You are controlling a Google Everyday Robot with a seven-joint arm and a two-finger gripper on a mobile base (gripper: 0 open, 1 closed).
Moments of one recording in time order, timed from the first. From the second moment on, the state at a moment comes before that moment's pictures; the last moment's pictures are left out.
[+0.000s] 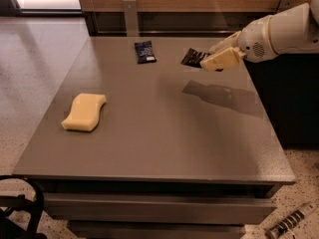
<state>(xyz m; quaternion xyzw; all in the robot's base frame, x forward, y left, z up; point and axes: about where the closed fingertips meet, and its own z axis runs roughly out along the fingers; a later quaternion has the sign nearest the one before) 0.631 -0.161 0.922 -0.45 0.76 0.17 0.43</state>
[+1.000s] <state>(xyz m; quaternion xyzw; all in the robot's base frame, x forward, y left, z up) 0.726 -0.152 0.943 -0.34 0.79 0.09 0.50</state>
